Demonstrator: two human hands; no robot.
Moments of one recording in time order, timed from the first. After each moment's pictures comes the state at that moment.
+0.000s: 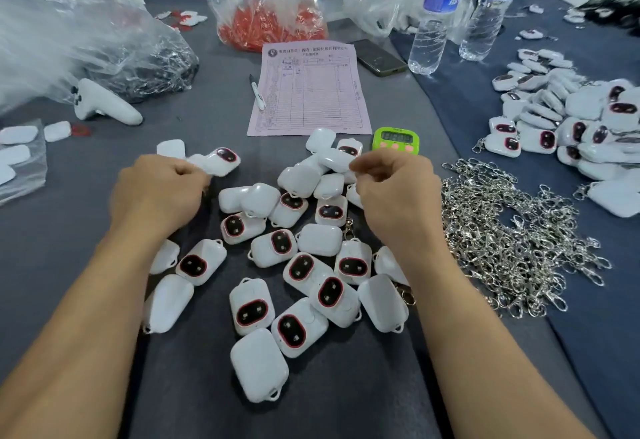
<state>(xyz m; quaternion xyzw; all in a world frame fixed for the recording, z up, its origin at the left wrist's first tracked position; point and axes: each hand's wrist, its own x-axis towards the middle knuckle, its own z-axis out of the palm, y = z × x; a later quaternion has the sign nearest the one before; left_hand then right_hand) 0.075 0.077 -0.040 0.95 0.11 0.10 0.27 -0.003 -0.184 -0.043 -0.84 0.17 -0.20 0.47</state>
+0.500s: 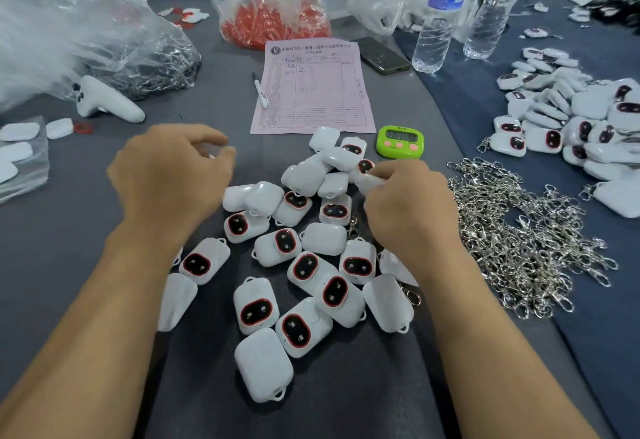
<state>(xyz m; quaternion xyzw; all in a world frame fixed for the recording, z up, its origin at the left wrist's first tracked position) 0.049 0.046 -0.008 0.94 0.04 0.22 0.25 -0.010 -0.188 -0.035 -0.93 0.18 -0.11 0.30</state>
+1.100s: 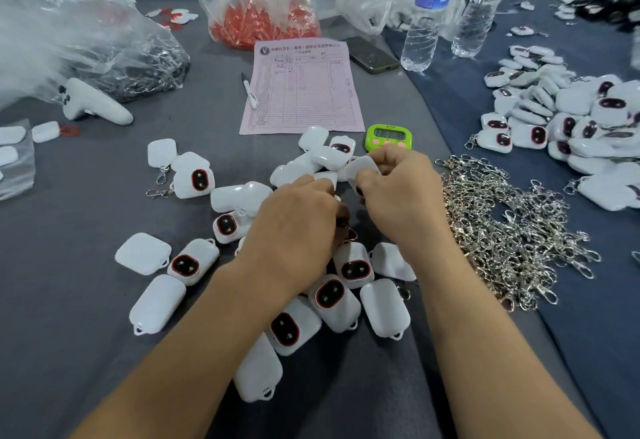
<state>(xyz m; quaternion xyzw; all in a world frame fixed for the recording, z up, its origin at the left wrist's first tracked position) 0.002 -0.047 -0.042 0.94 -0.31 0.10 0.13 -0.002 -0.195 -0.042 -0.84 0.18 -0.17 0.47</state>
